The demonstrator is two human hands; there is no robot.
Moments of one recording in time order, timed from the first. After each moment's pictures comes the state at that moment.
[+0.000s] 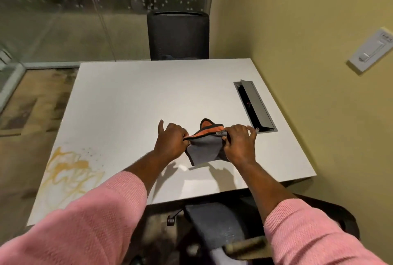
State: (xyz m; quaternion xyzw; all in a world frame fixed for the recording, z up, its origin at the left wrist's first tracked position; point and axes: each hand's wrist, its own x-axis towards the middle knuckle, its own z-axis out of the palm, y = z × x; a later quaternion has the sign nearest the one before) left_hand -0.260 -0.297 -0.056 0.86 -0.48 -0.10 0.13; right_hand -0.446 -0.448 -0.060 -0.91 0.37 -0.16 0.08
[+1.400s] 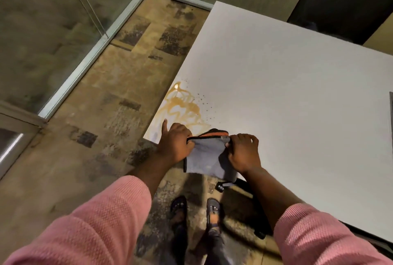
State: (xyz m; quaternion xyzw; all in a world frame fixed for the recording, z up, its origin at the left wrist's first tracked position) left_hand -0.142 0.071 -0.186 0.95 -0.25 -0.14 0.15; right_hand -0.241 -0.168 -0.196 -0.98 0.11 0.08 0.12
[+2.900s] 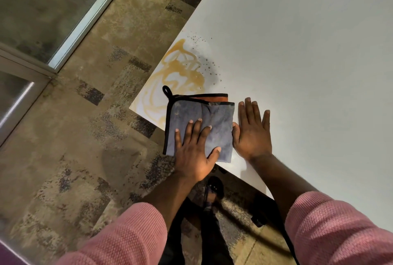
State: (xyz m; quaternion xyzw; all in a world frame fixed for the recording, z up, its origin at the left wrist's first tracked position) left_hand -0.238 -0.013 -0.323 0.98 -0.12 -0.06 0.12; right_hand -0.205 -0.228 -0.319 -0.99 0.02 0.08 0.10
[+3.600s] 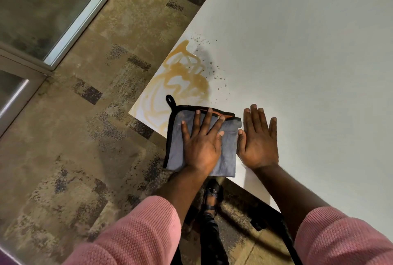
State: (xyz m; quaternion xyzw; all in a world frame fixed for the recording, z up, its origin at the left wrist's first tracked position) left_hand -0.190 -0.042 -0.323 0.98 -0.10 -0.05 0.15; right_hand -0.204 -0.228 -0.325 -0.99 0.03 0.06 0.10
